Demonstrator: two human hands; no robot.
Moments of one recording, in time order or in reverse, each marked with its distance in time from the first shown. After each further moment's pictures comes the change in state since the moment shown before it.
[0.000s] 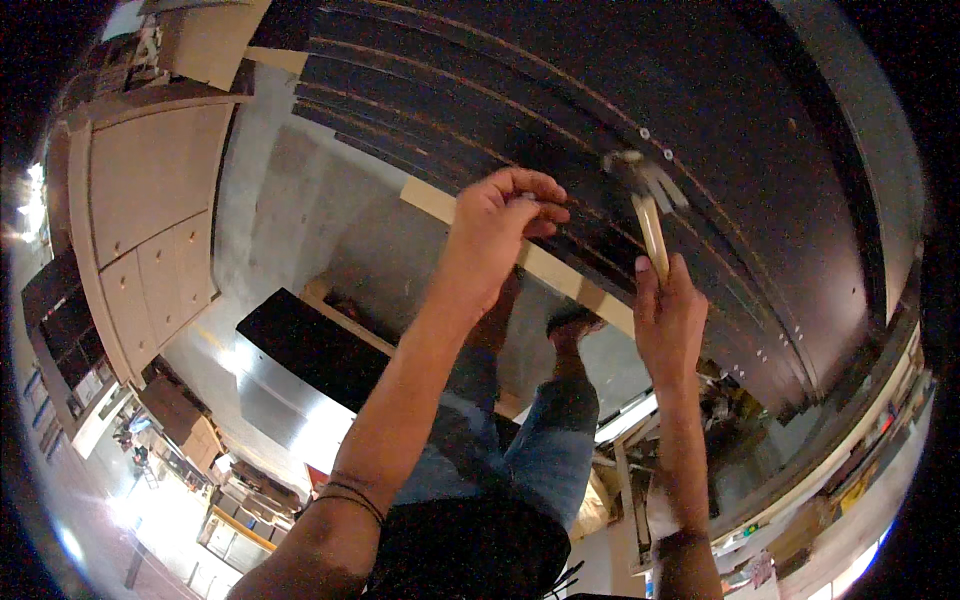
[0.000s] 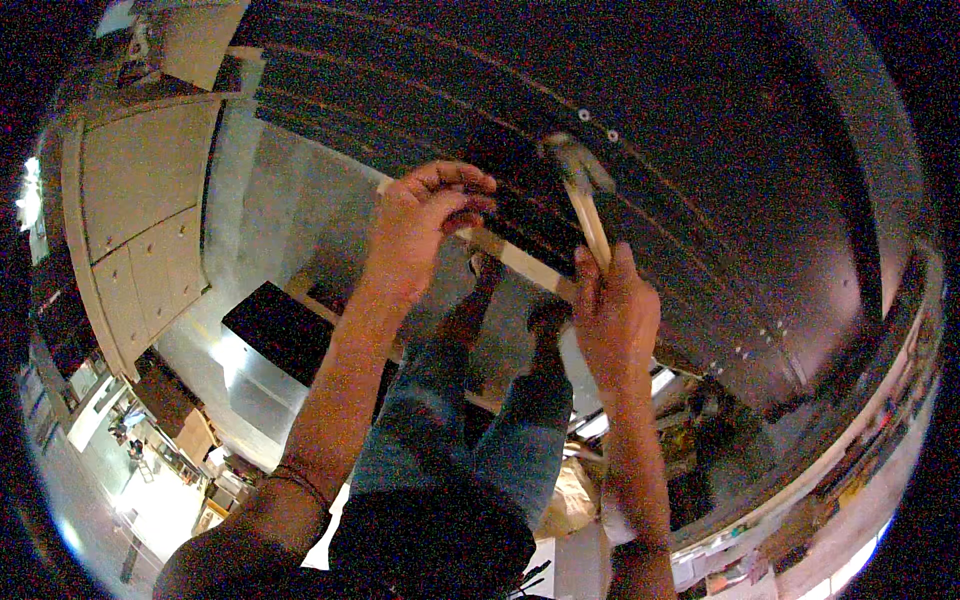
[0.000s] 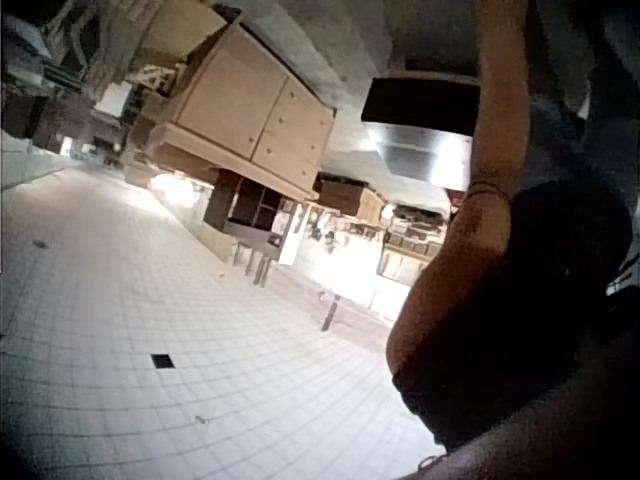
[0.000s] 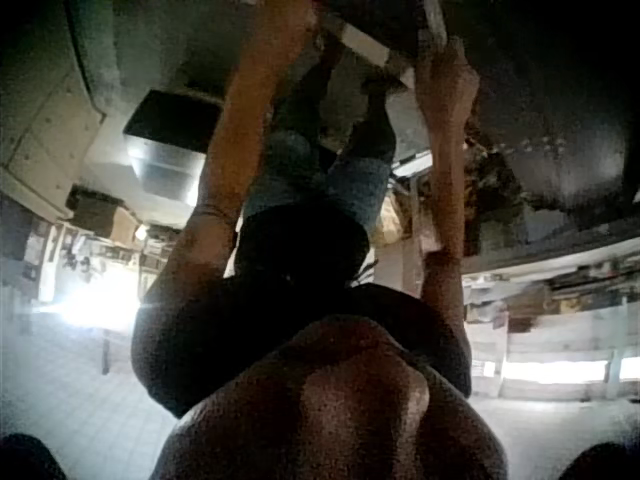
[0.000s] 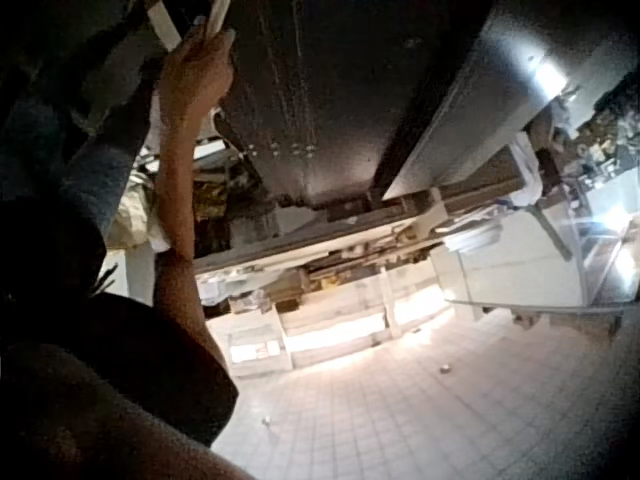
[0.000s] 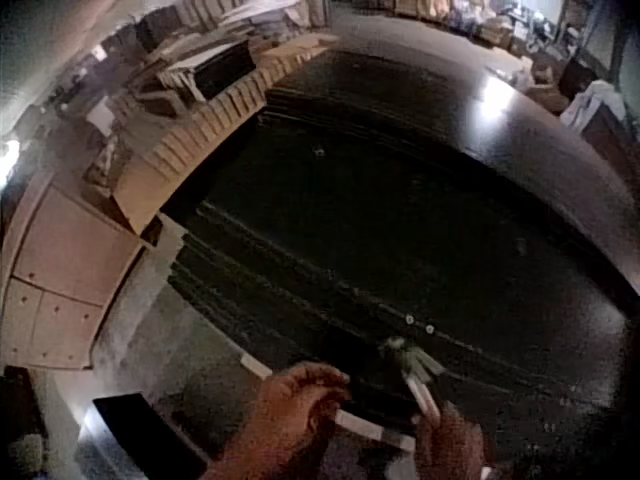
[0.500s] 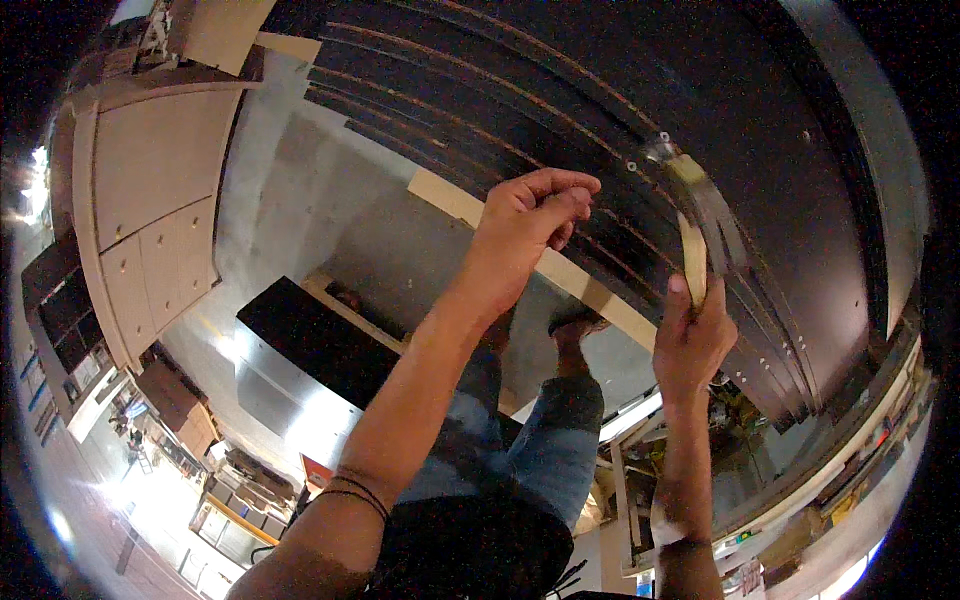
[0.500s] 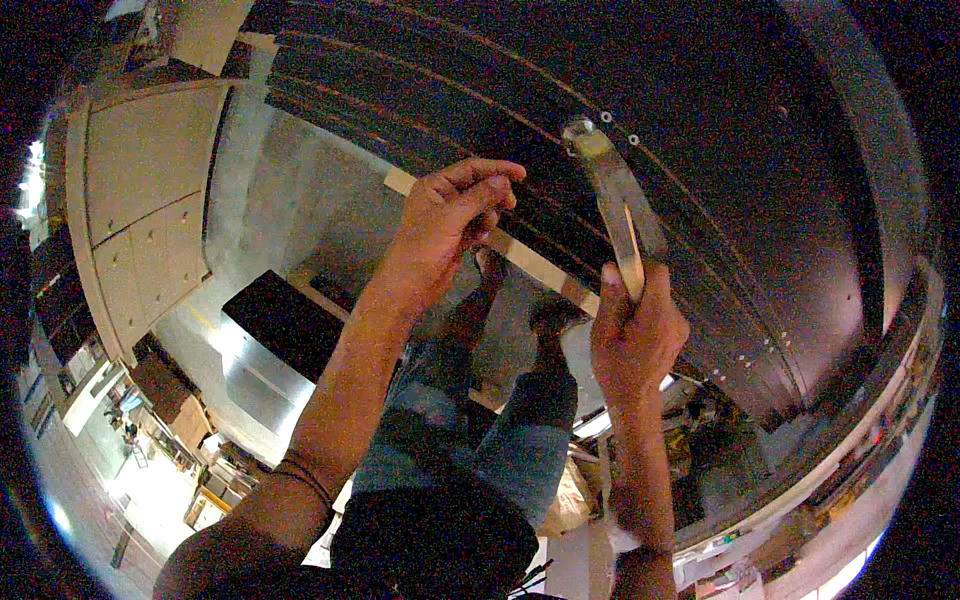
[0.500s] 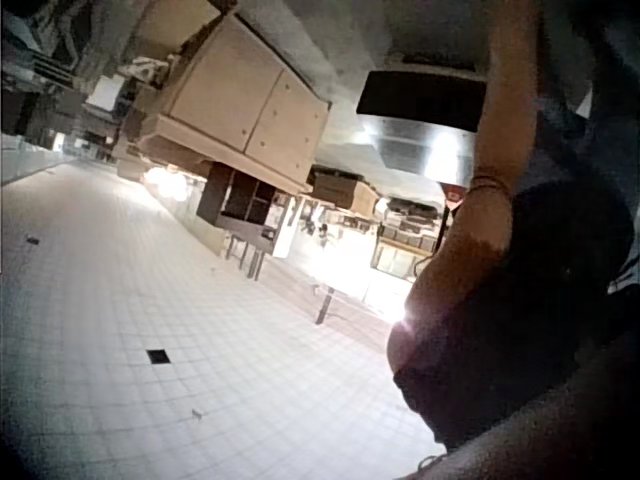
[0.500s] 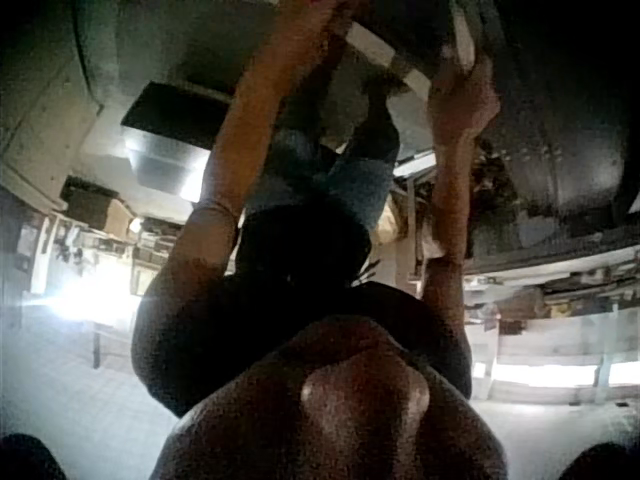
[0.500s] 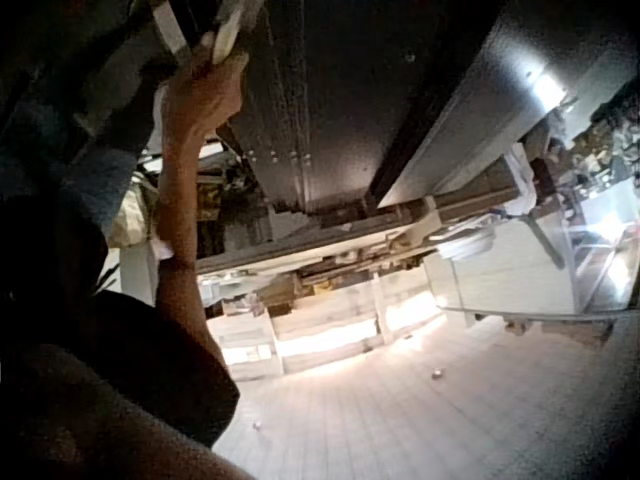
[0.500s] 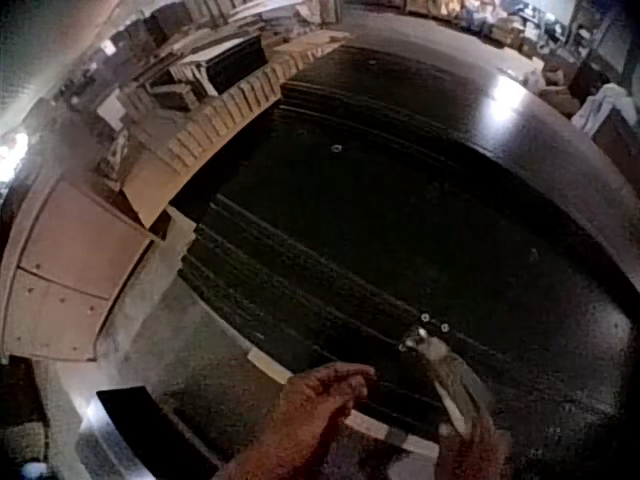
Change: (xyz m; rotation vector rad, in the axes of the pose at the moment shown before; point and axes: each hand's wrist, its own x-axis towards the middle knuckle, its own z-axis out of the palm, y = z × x) left_hand -0.005 0.003 0.007 -0.030 -0.057 -0.064; right_hand -0.001 -0.018 -0.017 0.038 -0.014 0.026
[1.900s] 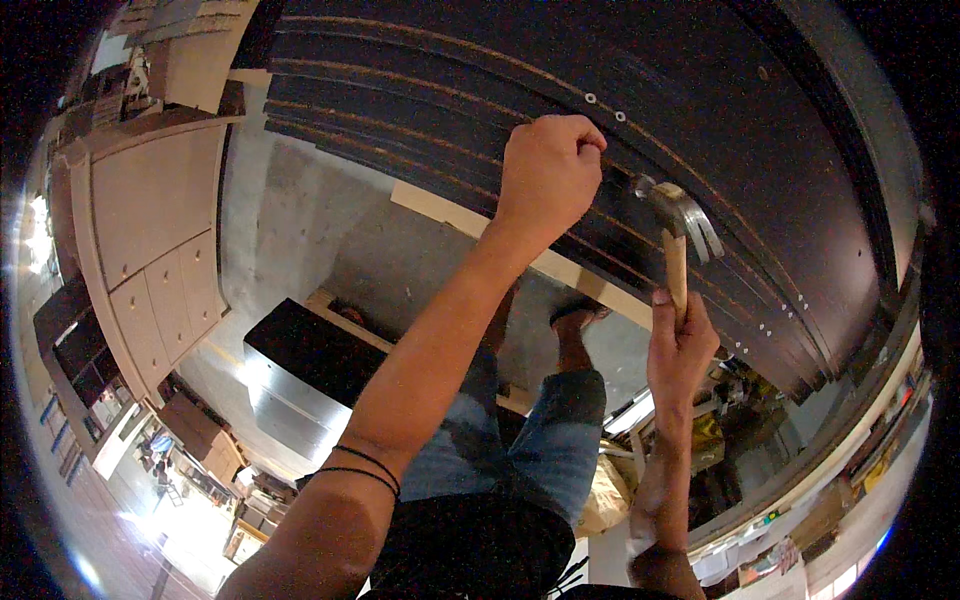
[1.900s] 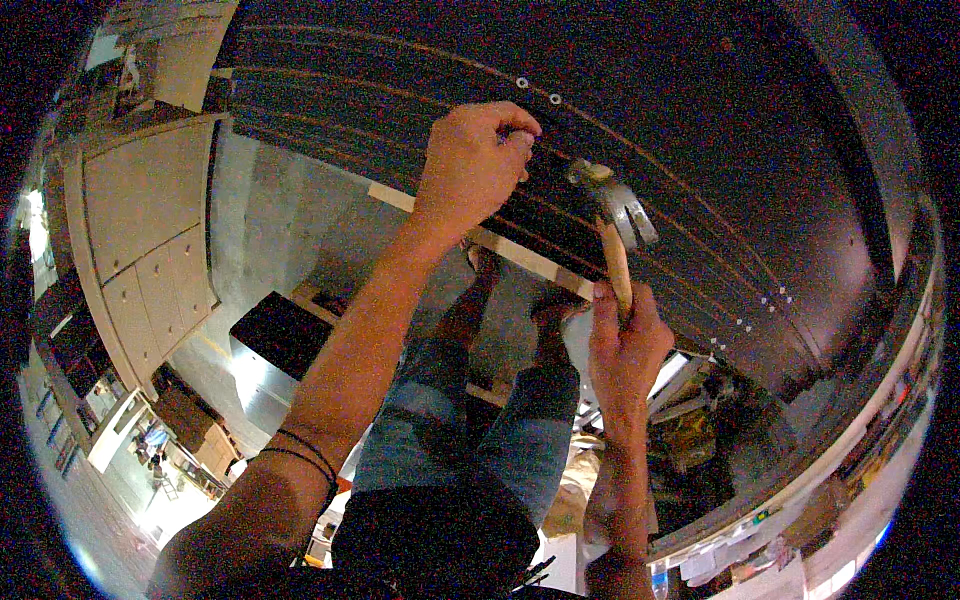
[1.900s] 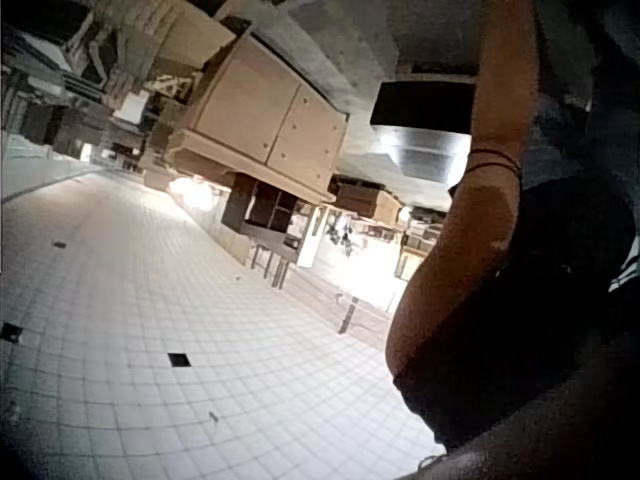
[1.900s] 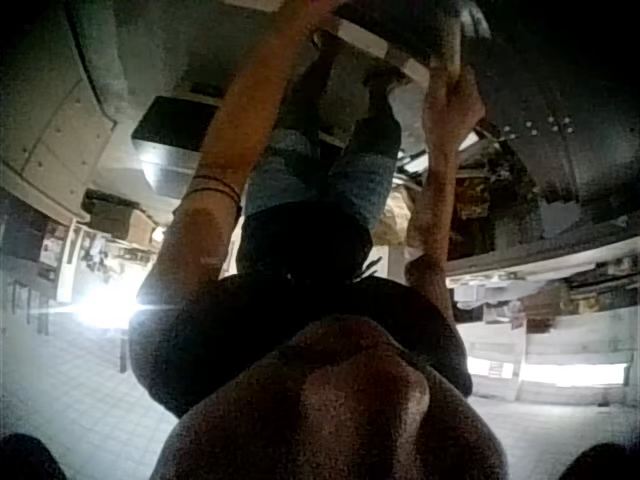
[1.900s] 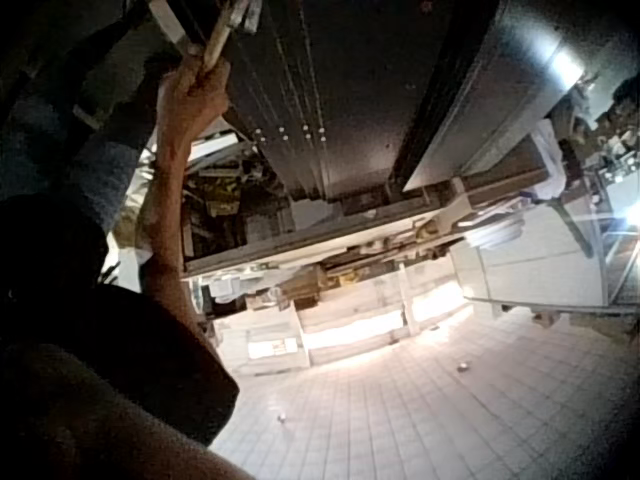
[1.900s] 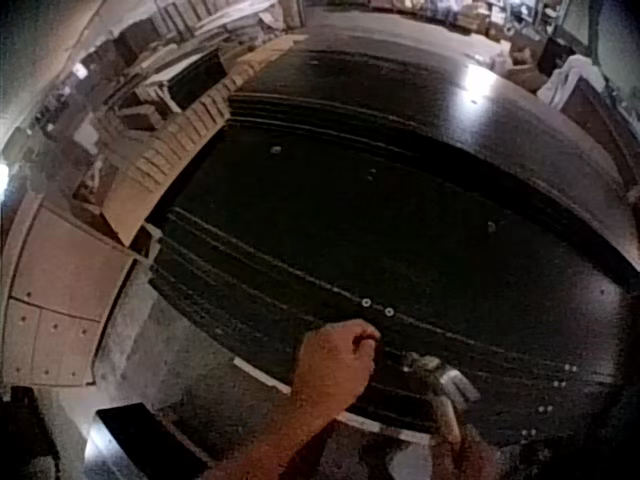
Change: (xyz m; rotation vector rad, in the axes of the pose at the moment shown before) left_hand 0.057 -0.018 0.069 0.849 0.065 0.616; right_hand -0.038 0.061 -0.018 0.217 -0.016 0.289
